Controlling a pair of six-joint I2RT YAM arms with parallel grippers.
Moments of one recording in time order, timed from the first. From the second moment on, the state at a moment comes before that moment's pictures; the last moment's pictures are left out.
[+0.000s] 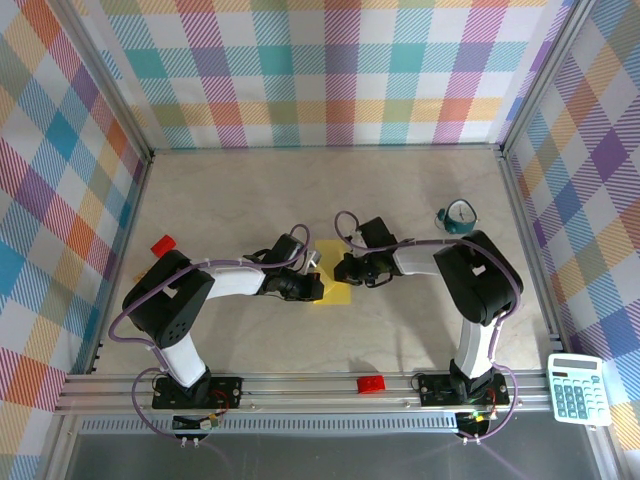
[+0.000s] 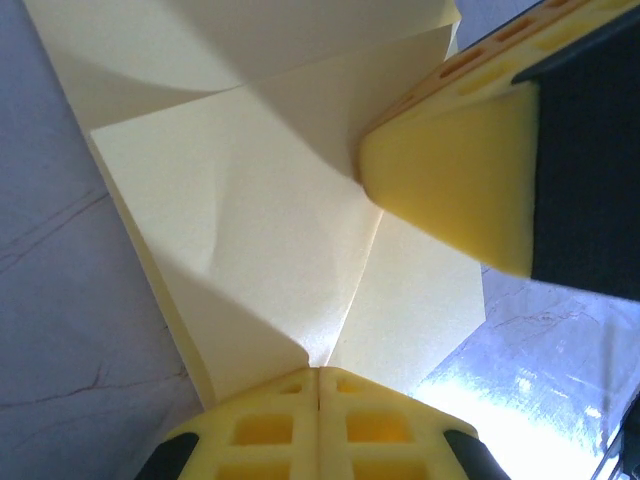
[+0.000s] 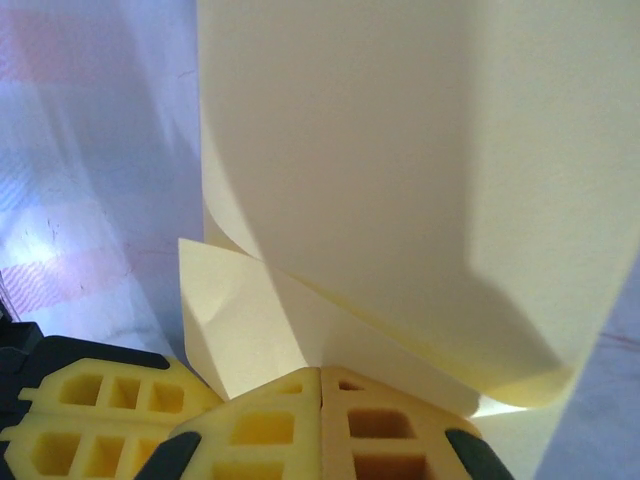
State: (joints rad) left arm -0.65 1.72 0.79 -0.10 0.46 -0.55; right arm 0.55 1.85 0.91 -0.08 -0.58 0.58
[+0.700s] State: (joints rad) left arm -0.65 1.72 0.79 -0.09 0.46 -0.55; right arm 0.40 1.77 0.94 -0.20 -0.50 0.53
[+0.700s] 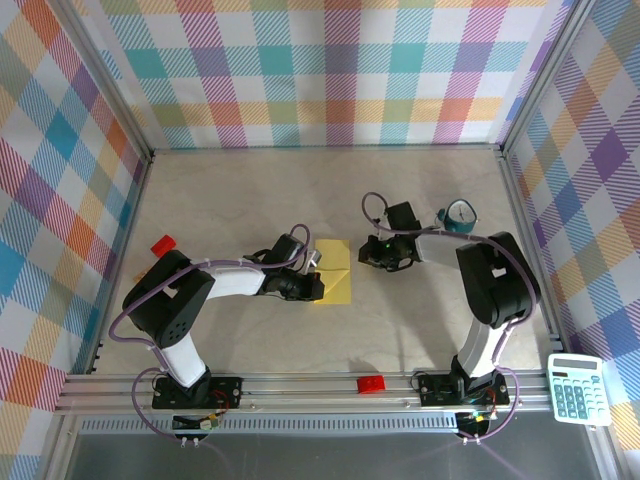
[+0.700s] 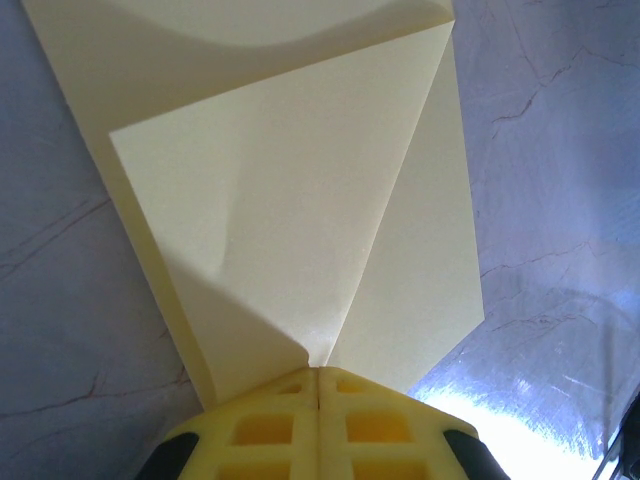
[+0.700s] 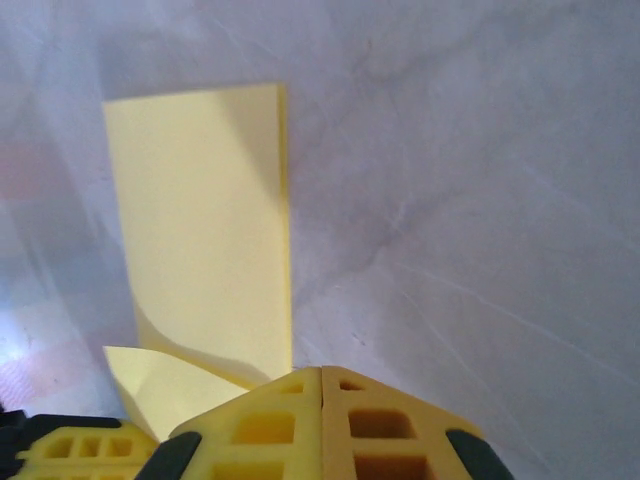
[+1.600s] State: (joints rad) left arm -0.65 1.74 0.91 -0.22 0.46 -0.53; right arm 0.55 1.89 0.98 -0.19 -0.59 0.59
